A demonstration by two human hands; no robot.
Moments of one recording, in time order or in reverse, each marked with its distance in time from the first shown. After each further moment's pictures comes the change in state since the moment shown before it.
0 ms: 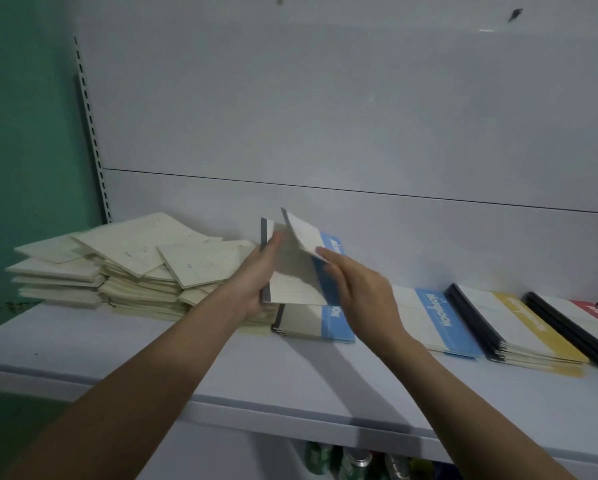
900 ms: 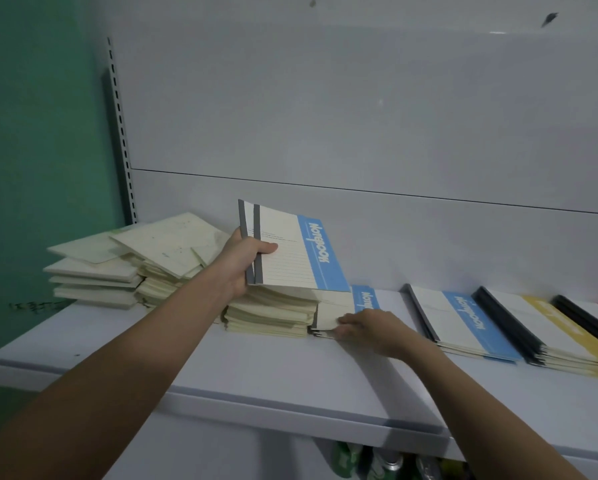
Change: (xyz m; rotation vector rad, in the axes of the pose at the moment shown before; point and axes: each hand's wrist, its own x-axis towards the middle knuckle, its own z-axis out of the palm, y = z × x) left_hand 0.007 0.031 -0.086 -0.018 0.114 0.126; right_hand -0.004 0.024 0.062 -0.312 -0.867 0.273
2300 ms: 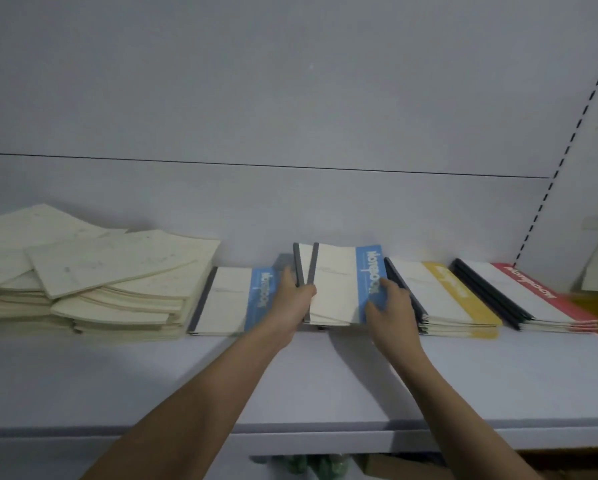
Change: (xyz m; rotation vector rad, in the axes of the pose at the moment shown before) left_hand 0.003 -0.150 0.247 0.194 -0.171 -0.068; right_hand -0.076 0.162 -0.001 0.706 0.661 0.452
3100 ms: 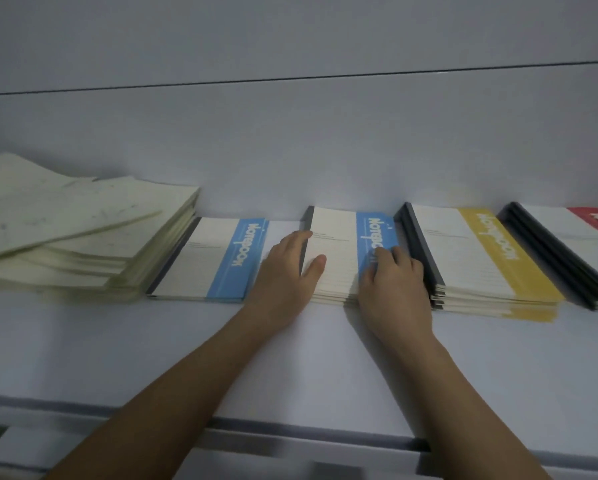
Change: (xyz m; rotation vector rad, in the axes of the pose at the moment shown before) left_hand 0.021 -0.049 0.030 0.805 0.127 0.444; right_hand 0.041 0.060 0.023 -0.403 -0.047 -0.194
